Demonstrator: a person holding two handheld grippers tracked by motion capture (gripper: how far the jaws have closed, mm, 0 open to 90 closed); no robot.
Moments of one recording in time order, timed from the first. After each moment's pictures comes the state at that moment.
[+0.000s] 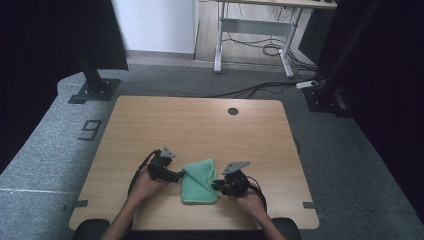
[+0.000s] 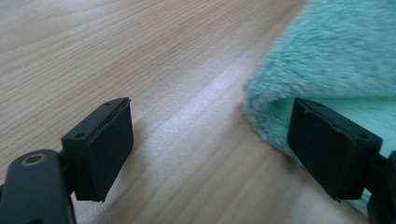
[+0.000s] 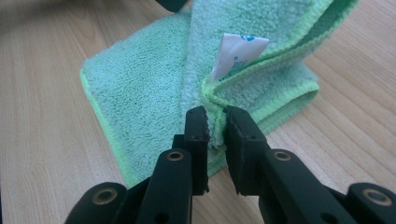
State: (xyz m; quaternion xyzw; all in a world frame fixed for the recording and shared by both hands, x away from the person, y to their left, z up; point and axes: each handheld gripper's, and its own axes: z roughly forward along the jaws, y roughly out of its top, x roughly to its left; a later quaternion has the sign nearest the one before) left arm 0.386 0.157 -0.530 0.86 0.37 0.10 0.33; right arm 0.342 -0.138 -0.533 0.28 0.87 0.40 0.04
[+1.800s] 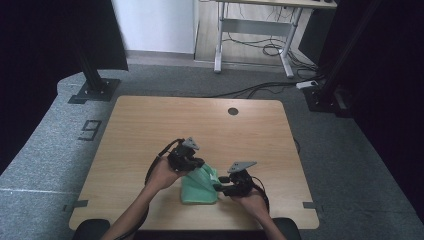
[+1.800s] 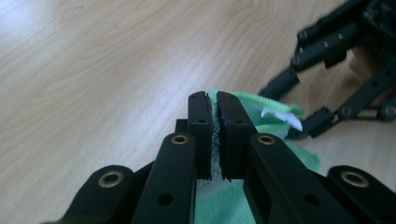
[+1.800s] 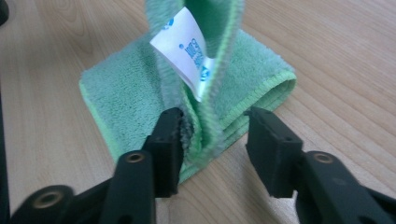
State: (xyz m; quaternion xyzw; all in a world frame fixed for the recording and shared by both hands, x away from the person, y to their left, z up) left arm 0.379 0.089 -0.458 0.90 0.28 0.04 0.35; right arm 0.342 -0.152 -0.532 0.30 0.85 0.42 0.03
